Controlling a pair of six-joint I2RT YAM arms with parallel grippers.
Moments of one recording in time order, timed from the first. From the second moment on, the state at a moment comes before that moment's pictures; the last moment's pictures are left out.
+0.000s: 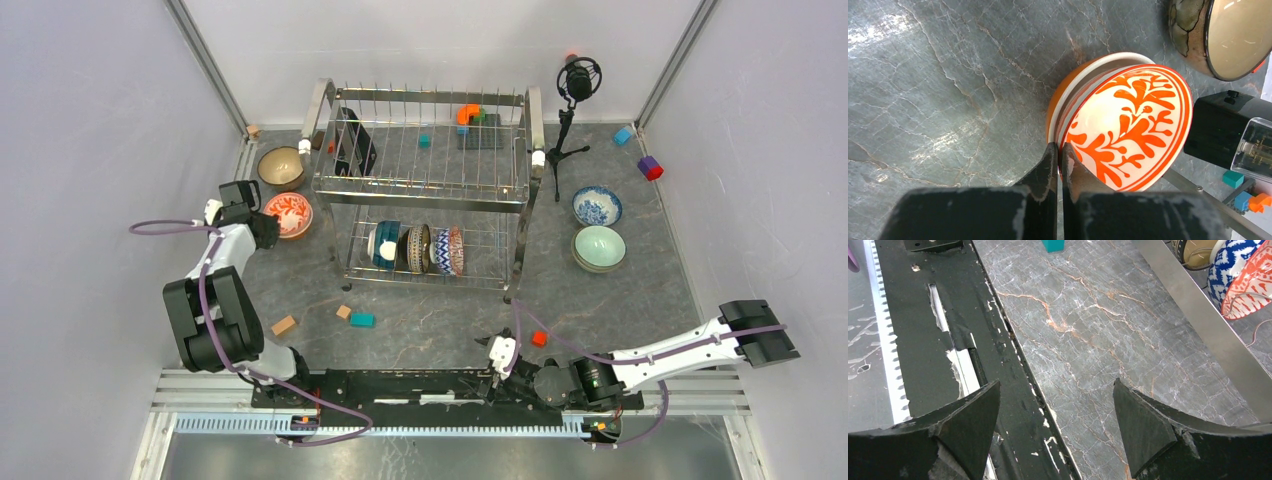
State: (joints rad) left arm 0.30 1.48 0.91 -0.35 -0.12 -1.00; right arm 1.79 0.67 0.05 0.33 0.66 0.10
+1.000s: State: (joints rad) left arm 0.30 1.36 0.89 -0.32 -0.07 -1.01; right arm 1.79 0.65 0.05 0.30 0.66 0.10
